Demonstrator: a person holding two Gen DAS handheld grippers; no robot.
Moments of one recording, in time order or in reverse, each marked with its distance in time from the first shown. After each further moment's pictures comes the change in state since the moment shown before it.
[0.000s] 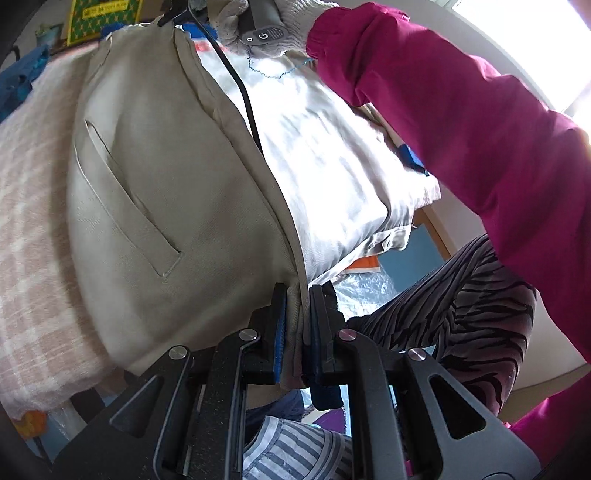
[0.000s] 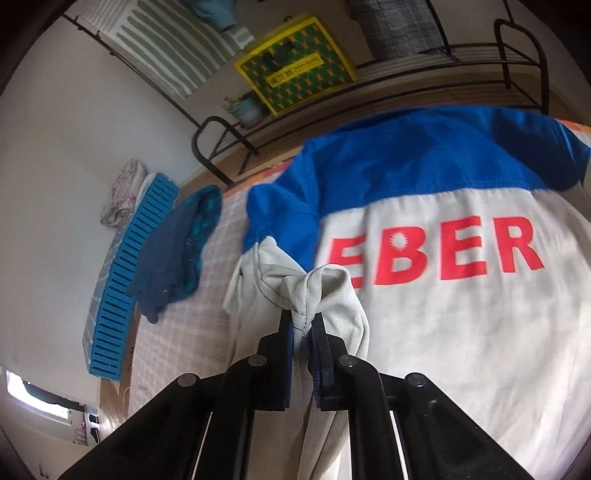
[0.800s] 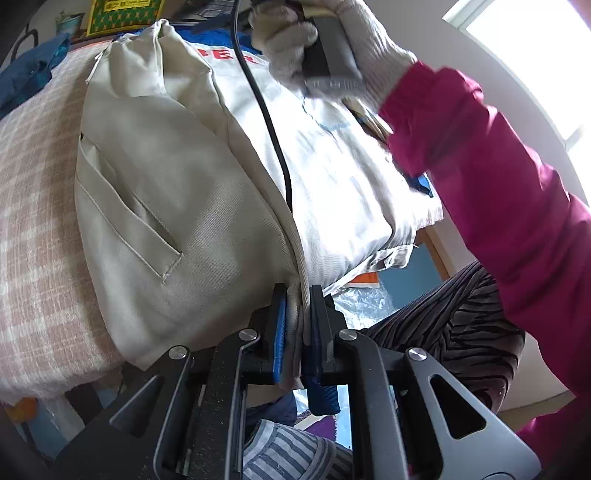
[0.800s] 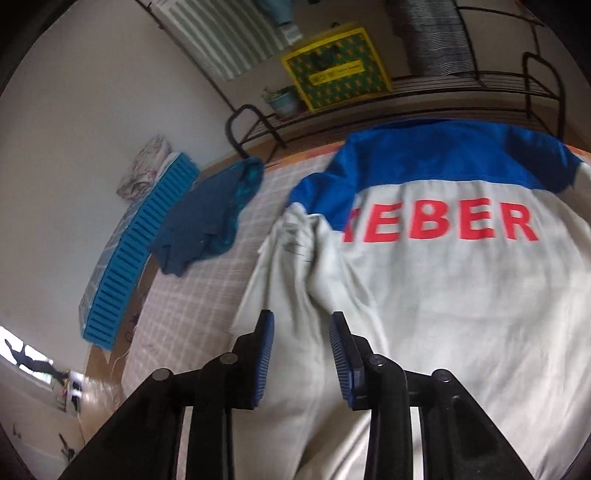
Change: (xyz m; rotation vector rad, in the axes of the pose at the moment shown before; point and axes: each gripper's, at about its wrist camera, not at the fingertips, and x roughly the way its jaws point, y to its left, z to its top) left arm -0.035 0.024 -0.010 -0.053 -0.088 -0.001; right arm -0.035 0.065 -0.042 -0.160 0.019 0.074
